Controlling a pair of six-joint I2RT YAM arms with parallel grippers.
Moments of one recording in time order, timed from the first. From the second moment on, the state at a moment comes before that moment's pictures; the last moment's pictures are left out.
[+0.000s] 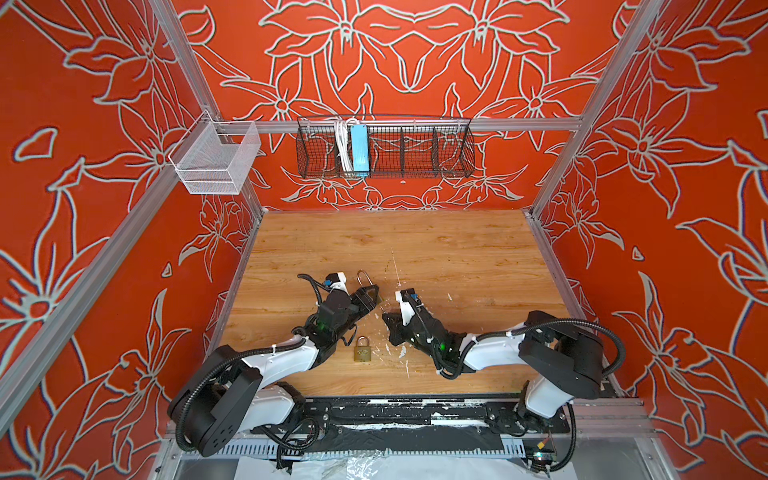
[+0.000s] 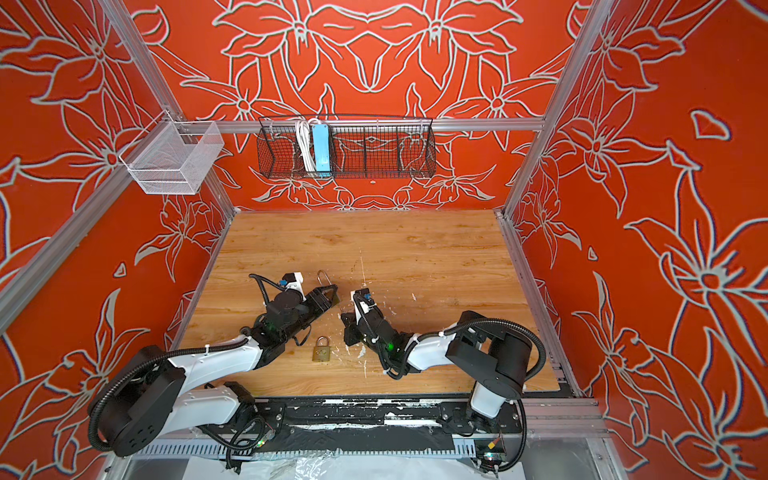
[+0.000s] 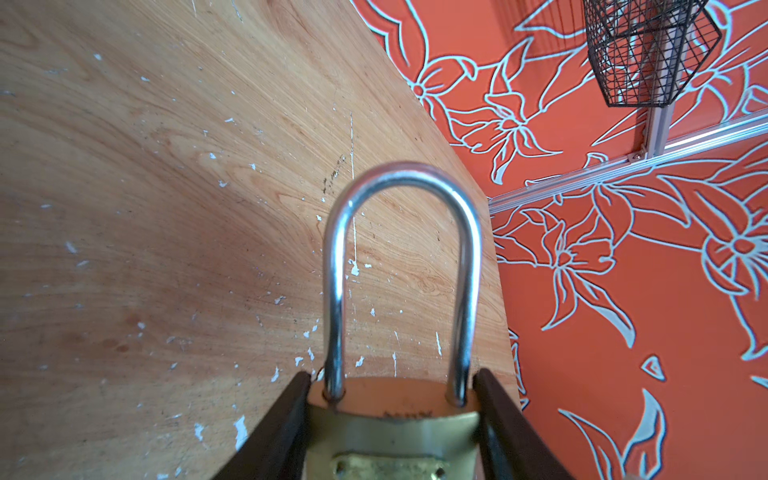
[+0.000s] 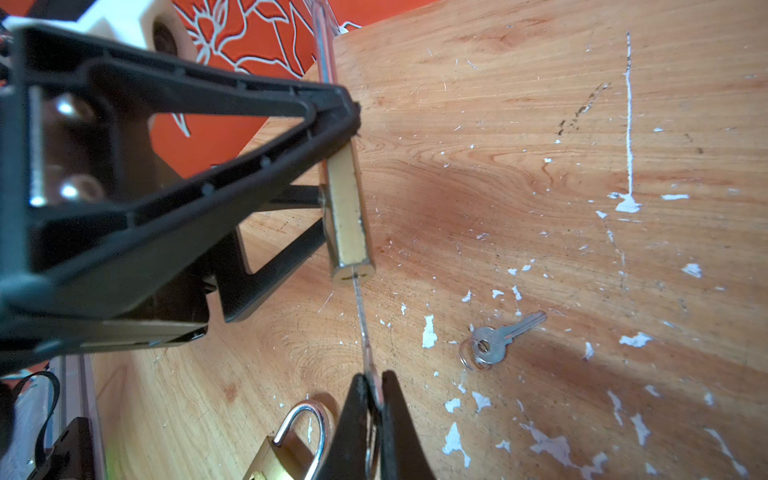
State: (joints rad) left arm -0.54 1.25 0.36 0.55 -0.05 -1.07; right arm 1.06 1.66 0.59 0.69 0.23 0.63
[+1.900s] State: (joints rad) left arm -0.51 1.35 0.36 0.73 0.00 -1.02; right arm 0.99 1.68 0.73 0.54 0.20 0.59
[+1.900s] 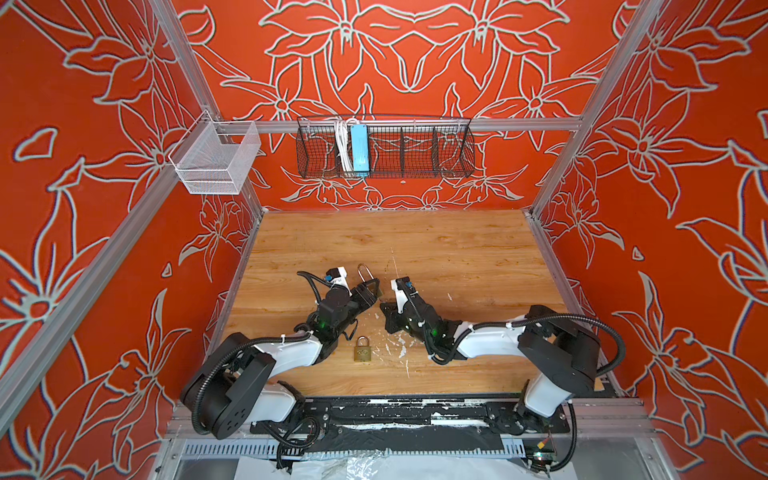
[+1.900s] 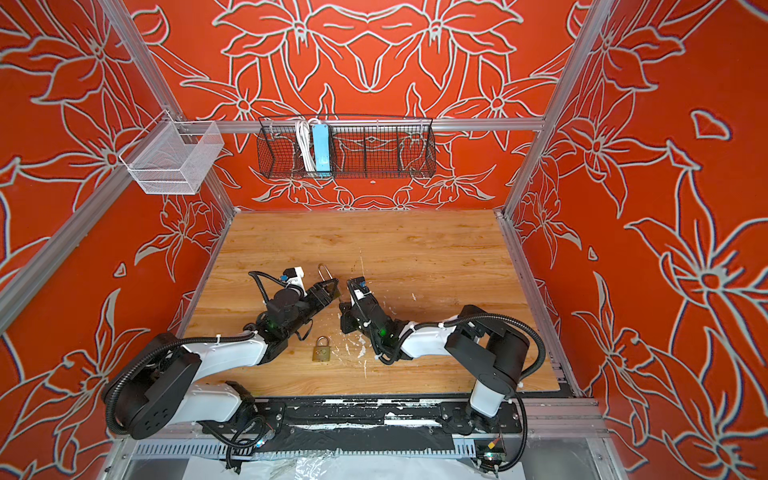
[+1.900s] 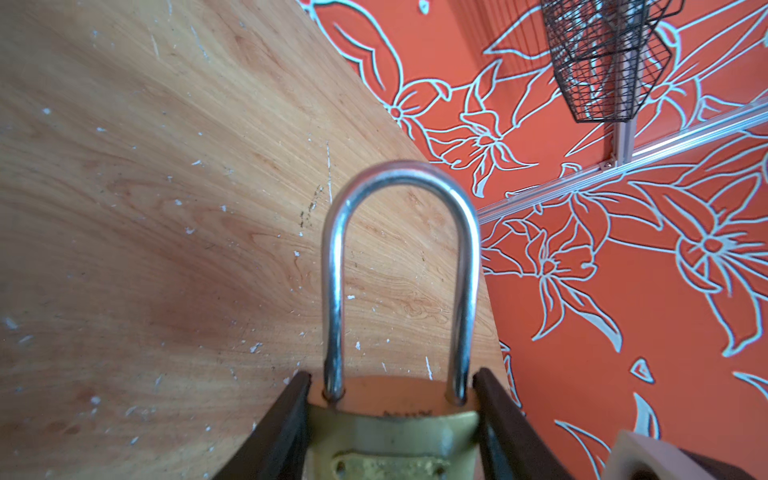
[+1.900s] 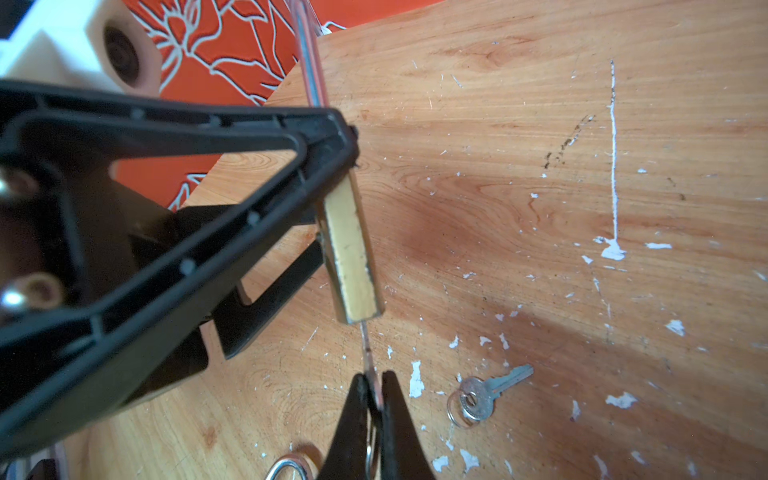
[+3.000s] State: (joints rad) left arm -0.48 1.36 0.40 0.82 0.15 -0.89; right arm 0.88 1.64 0.67 0.69 -0.02 0.59
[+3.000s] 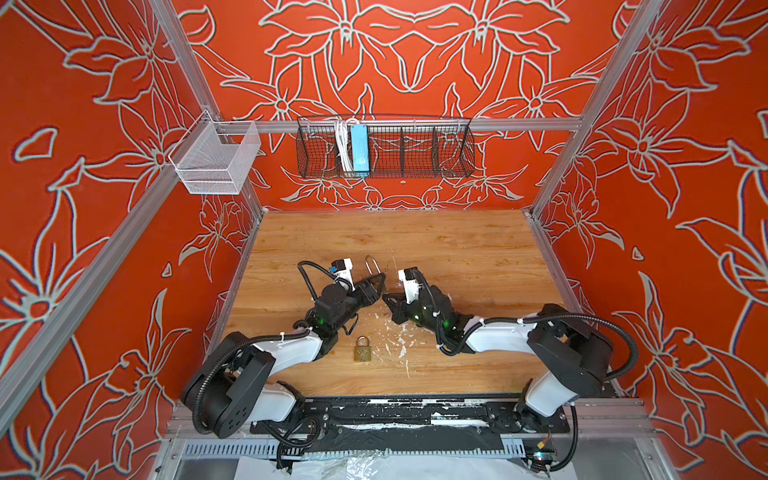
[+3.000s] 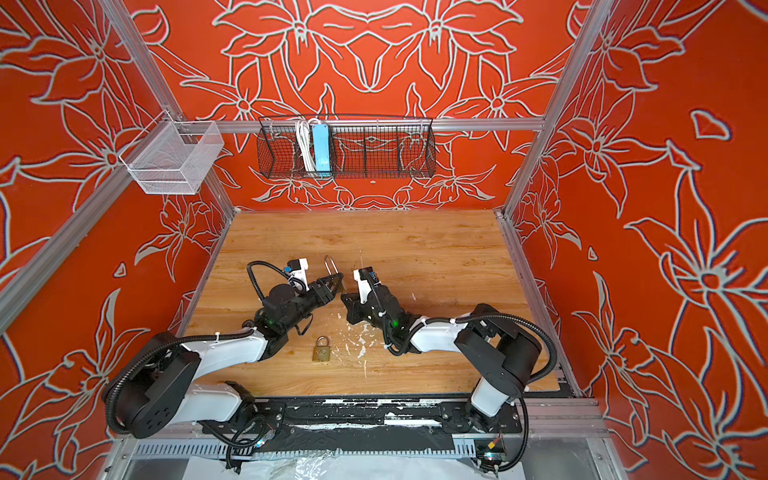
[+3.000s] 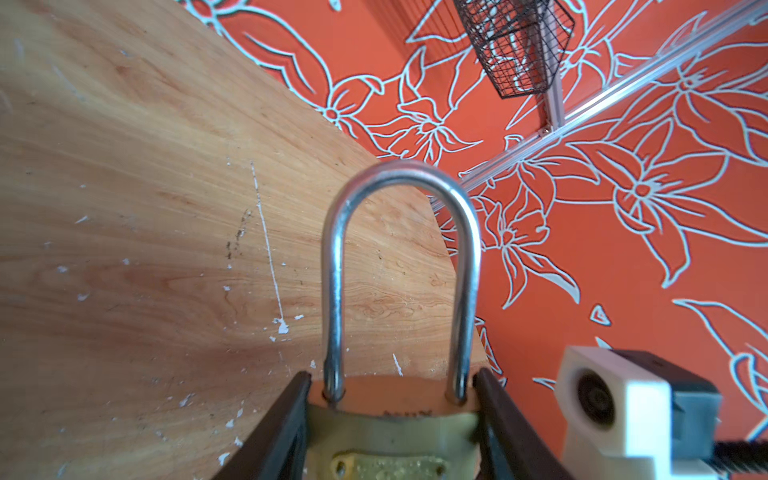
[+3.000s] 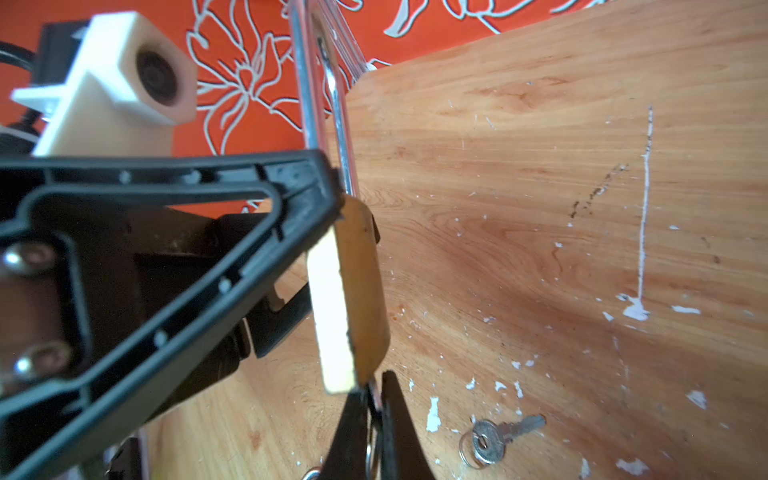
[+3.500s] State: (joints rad) left arm -0.43 1.42 0.39 0.95 0.28 -0.89; right arm 0.86 1.66 0.63 0.82 -0.09 0.62
